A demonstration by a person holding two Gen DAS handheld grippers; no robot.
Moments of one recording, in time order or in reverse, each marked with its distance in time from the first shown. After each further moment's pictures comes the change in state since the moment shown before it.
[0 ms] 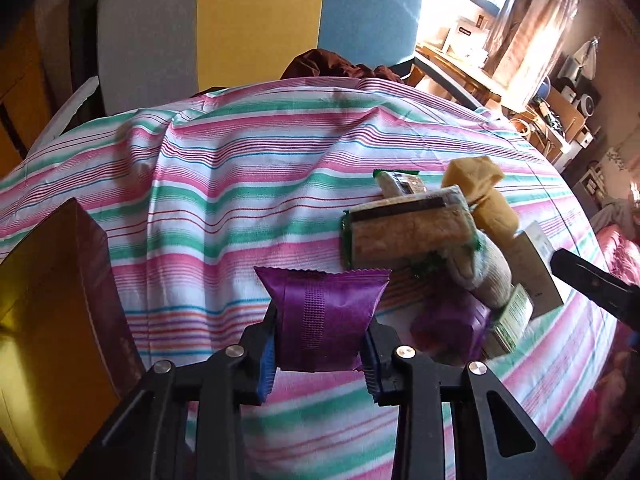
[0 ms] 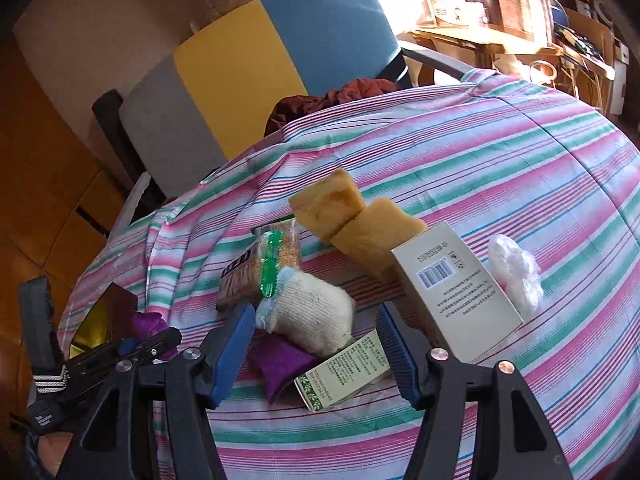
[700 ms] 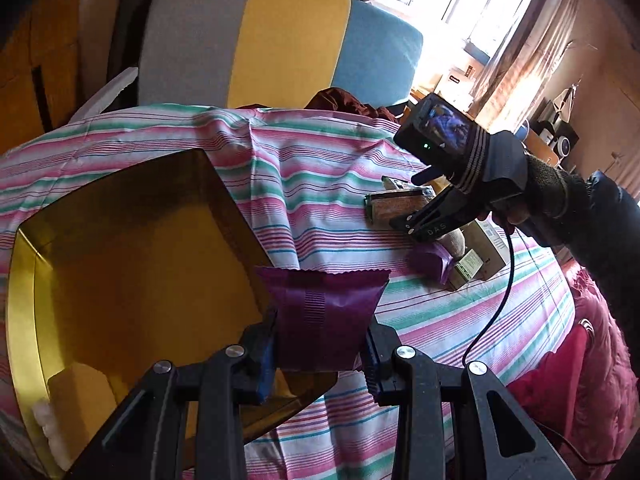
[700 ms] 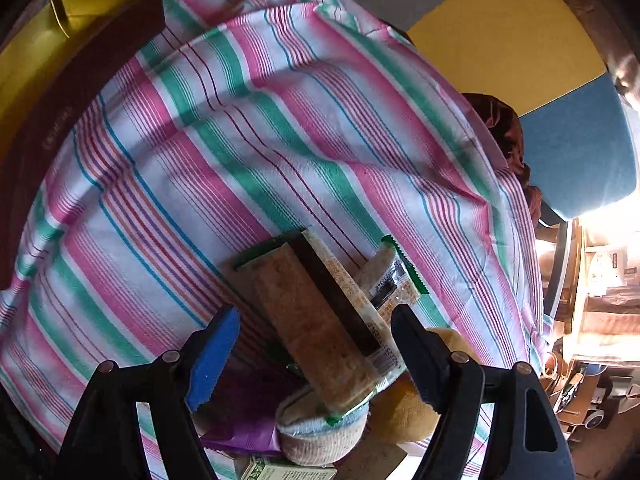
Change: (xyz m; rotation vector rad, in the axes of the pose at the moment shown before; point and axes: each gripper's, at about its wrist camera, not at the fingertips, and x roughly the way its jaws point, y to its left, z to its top) left arm -0.119 0.078 -0.085 -0.104 -0.114 -0.099; right arm 0.156 0.139 0.016 -1.111 0.532 -0.309
